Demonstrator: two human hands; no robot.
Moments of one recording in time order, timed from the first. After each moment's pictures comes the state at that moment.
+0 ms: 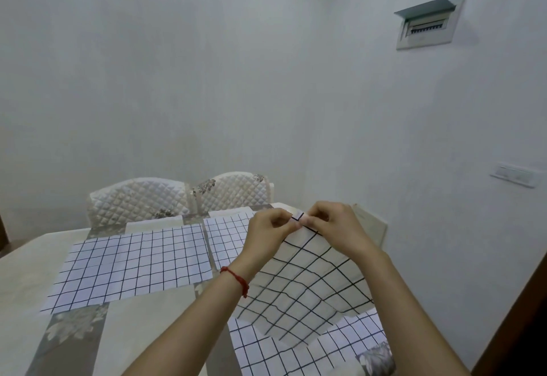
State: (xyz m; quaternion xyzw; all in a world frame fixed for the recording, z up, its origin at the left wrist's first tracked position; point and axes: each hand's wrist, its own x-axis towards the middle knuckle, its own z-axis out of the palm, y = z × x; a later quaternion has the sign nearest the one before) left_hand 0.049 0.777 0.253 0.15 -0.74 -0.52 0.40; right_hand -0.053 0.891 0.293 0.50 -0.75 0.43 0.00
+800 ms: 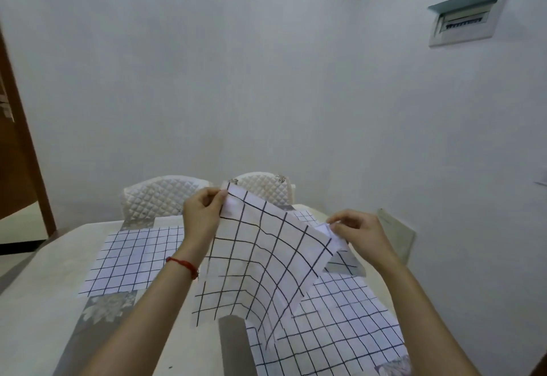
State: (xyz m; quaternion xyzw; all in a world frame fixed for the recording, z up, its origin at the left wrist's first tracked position) left_hand 0.126 0.701 0.263 0.30 -0.60 -0.47 0.58; right_hand -0.071 0.898 0.275 0.45 -0.68 0.57 -0.10
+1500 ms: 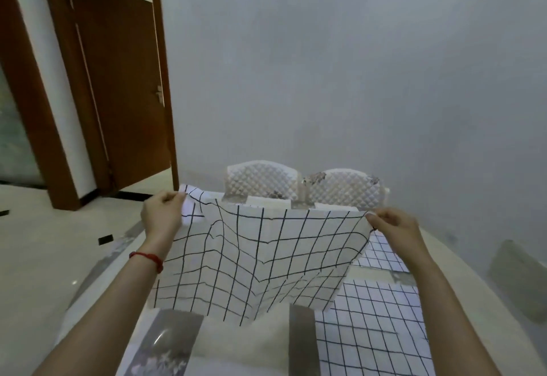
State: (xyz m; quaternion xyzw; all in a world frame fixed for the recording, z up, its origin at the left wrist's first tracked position) left_hand 0.315 0.654 0.226 0.57 -0.48 -0.25 0.62; right_hand -0.058 0.800 0.244 0.49 -0.67 0.54 -0.16
